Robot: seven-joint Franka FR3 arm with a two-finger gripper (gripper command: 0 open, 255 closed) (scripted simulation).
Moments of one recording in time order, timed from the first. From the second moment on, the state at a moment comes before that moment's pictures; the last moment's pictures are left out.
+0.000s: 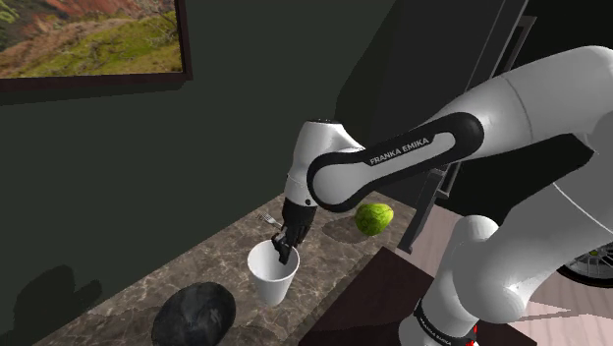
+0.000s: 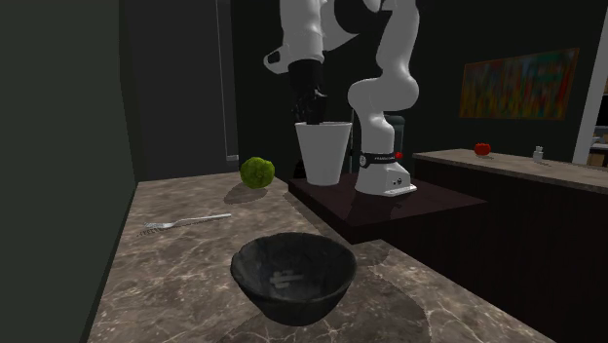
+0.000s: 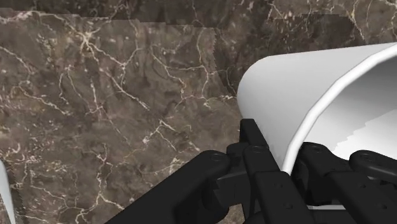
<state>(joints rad) 0.26 -0.40 0.22 -2.65 0.39 2.31 0.11</state>
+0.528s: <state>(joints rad) 0.26 -0.12 0.30 -2.33 0.31 2.30 0.26</state>
